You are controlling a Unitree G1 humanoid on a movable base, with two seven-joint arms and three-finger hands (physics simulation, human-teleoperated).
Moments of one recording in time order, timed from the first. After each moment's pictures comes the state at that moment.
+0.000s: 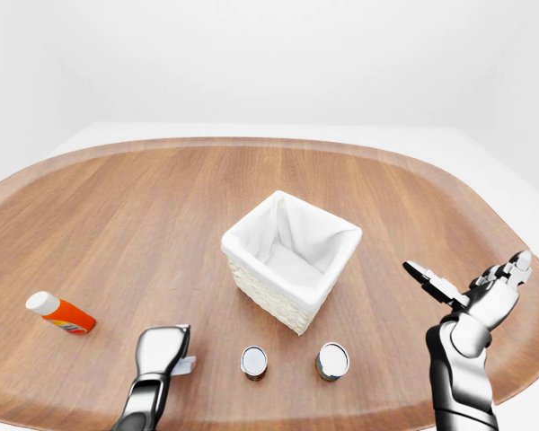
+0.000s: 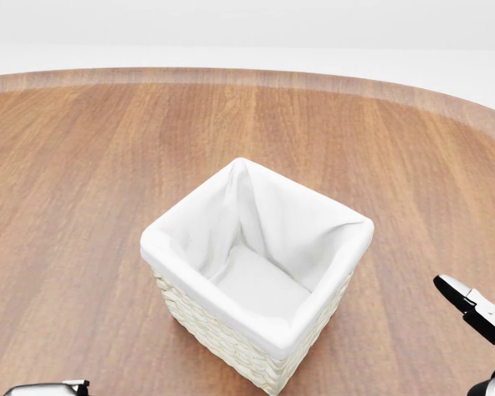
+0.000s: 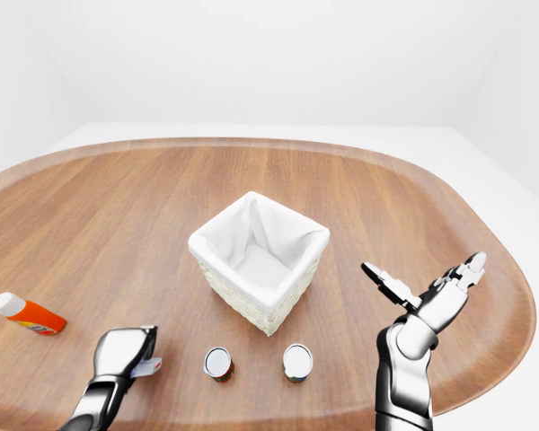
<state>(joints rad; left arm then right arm) 0.08 0.29 -0.04 0.61 1.38 -0.03 0.48 0.02 -0.07 -0.38 -0.06 0.14 -0.04 -0.52</state>
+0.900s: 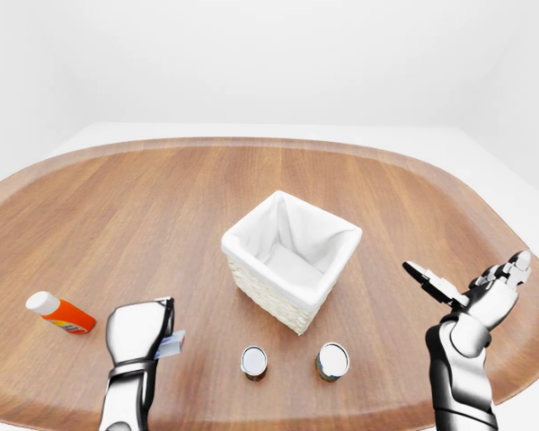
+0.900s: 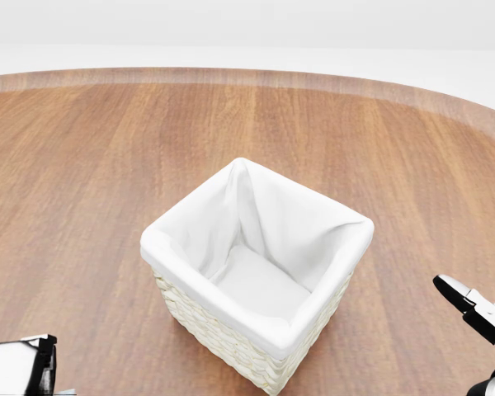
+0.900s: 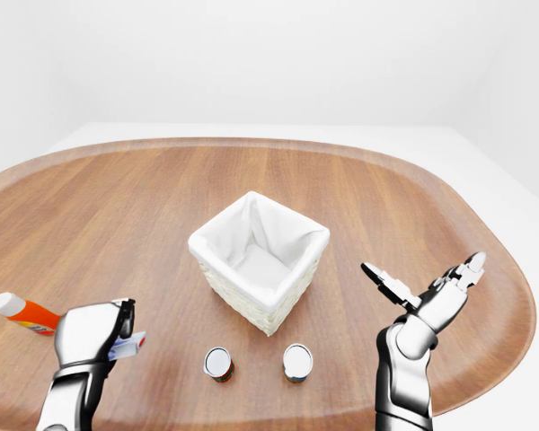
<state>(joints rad) 0.27 0.17 0.15 -0.07 1.45 0.00 0.28 0.01 -0.07 -0.38 -0.05 0.14 -0.05 -0.52</state>
